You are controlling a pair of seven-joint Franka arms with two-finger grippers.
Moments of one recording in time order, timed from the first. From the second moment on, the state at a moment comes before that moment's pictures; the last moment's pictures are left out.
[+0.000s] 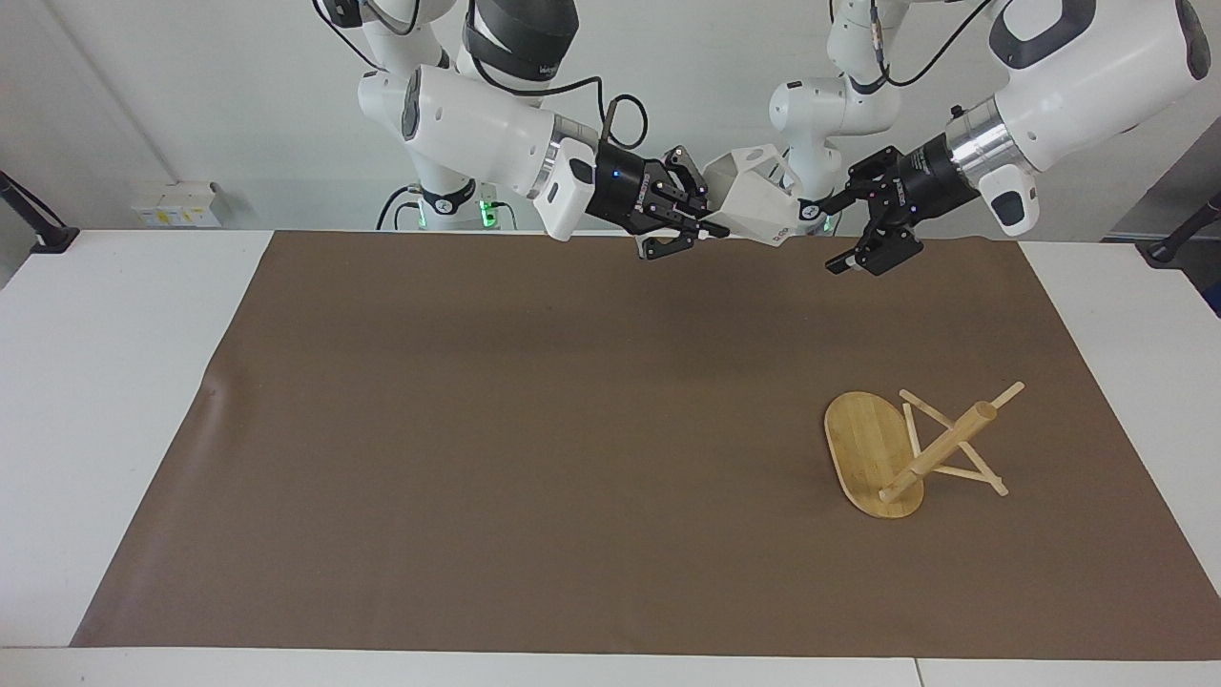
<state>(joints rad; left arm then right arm) -0.03 0.04 -0.09 -1.51 -0.62 1.45 -1.58 -0.07 0.21 0.61 -1.56 1.00 2.16 -0.83</state>
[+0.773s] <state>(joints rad) -0.08 -0.11 -0.10 -1.73 -0.72 1.60 -1.65 -0.07 0.21 0.63 -1.56 0.99 2.22 -0.81</state>
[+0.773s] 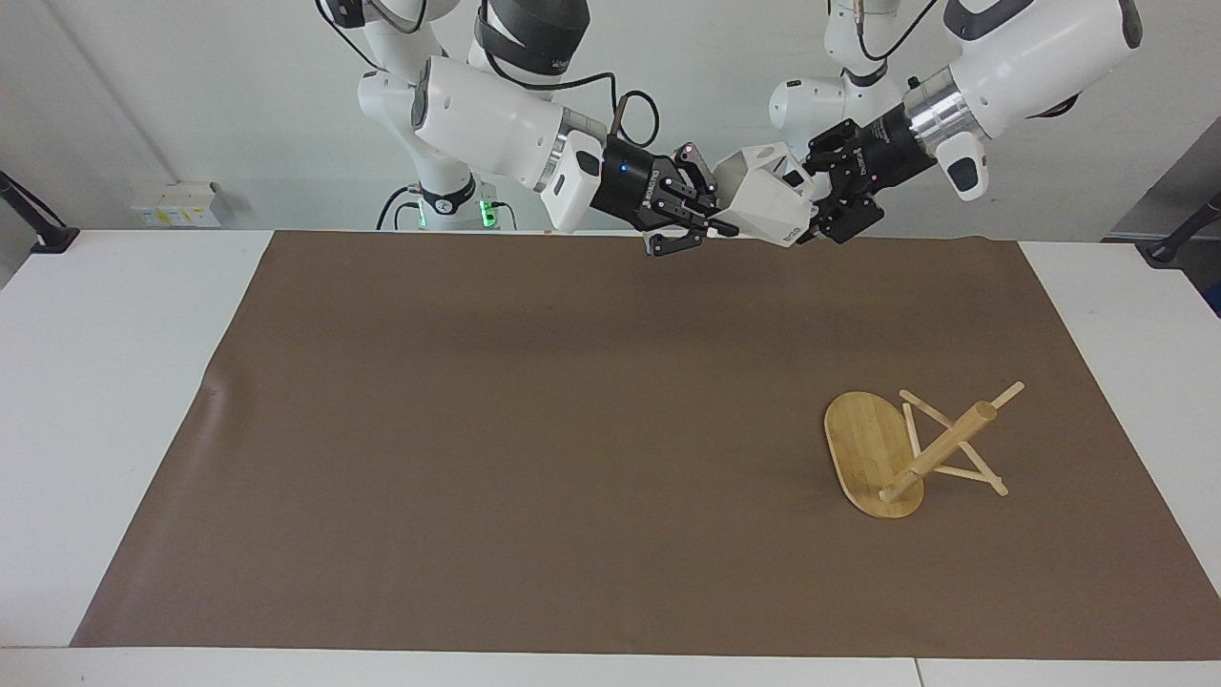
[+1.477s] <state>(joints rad) -0.08 -0.13 -0.09 -1.75 -0.76 1.68 -1.67 -0.06 0.21 0.63 -1.56 0.99 2.24 -0.81</state>
